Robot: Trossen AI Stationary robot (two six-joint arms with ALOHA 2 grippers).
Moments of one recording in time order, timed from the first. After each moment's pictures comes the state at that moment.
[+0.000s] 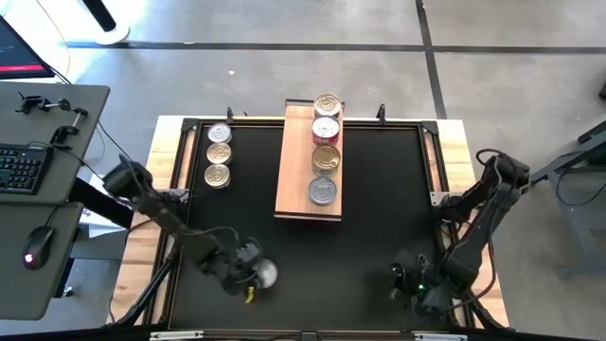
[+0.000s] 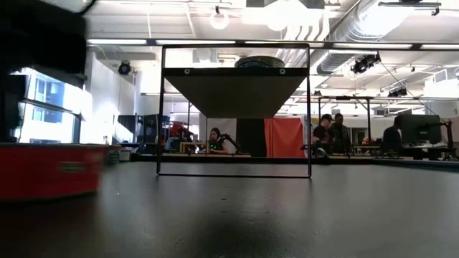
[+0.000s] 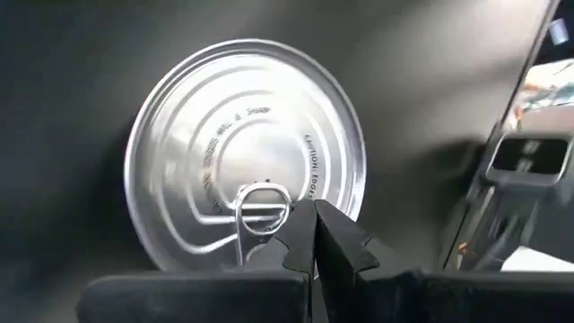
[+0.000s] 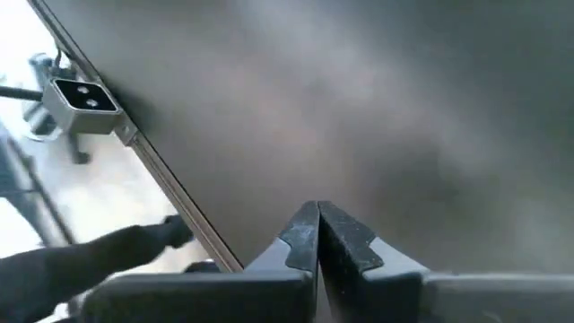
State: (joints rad) left arm -0.70 1.68 0.78 -0.11 -0.23 -1.41; right arm 1.00 1.48 1.03 -0.75 0.36 1.77
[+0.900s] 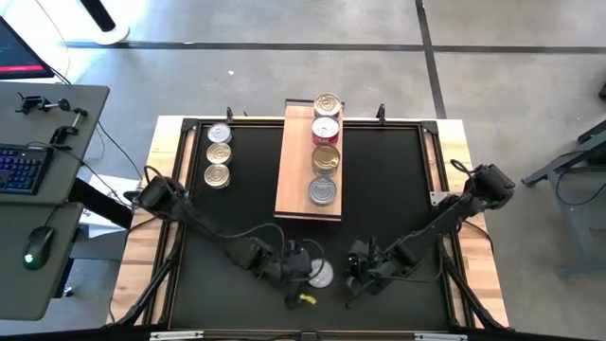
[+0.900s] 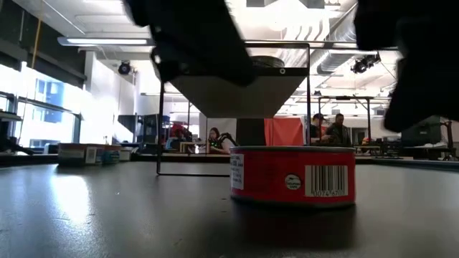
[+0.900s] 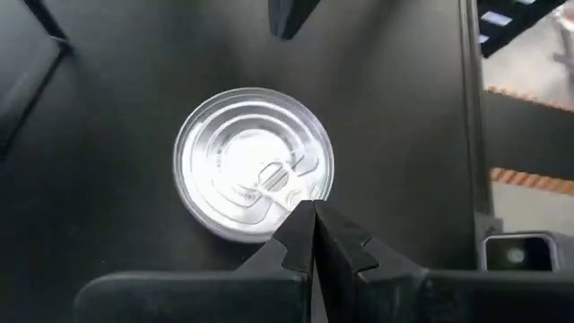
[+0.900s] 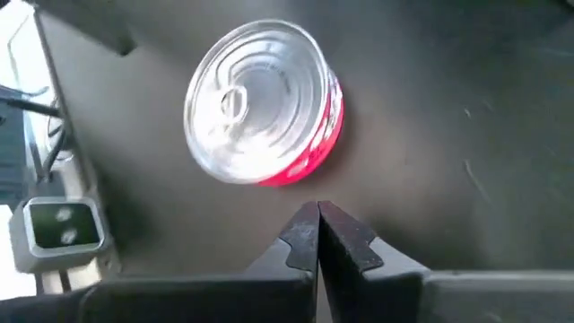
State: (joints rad) left arm -0.53 1.95 1.35 -0.27 -0.27 -0.66; right arm 0.65 1.68 0.91 -0.18 0.34 1.25
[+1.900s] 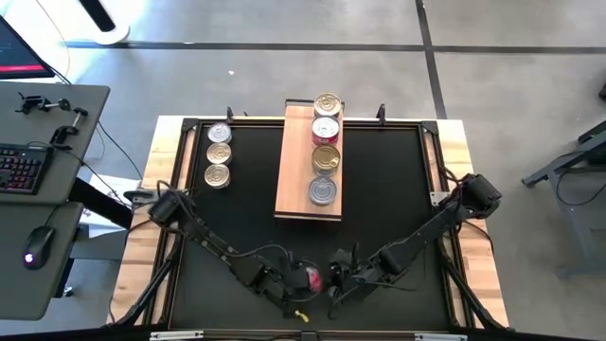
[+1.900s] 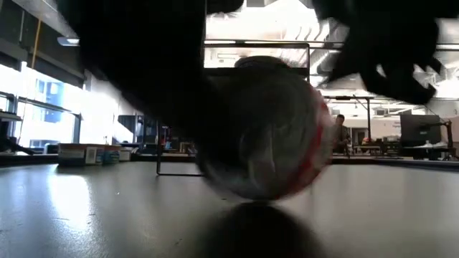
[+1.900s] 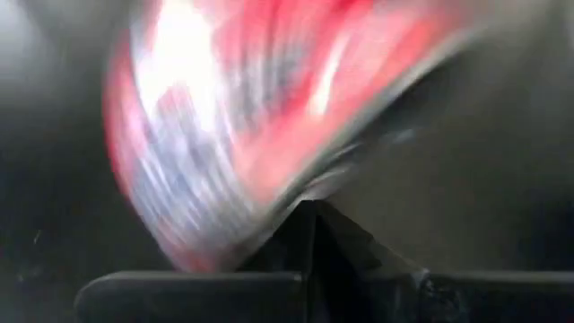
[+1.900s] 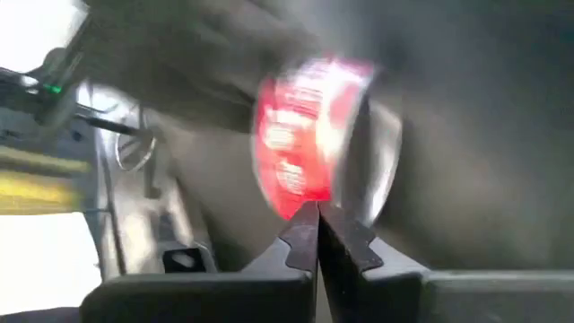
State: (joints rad) left arm -0.58 2.12 1.36 -0.25 -0.37 -0.64; right arm 0.62 1.82 1.12 -0.11 0.31 1.21
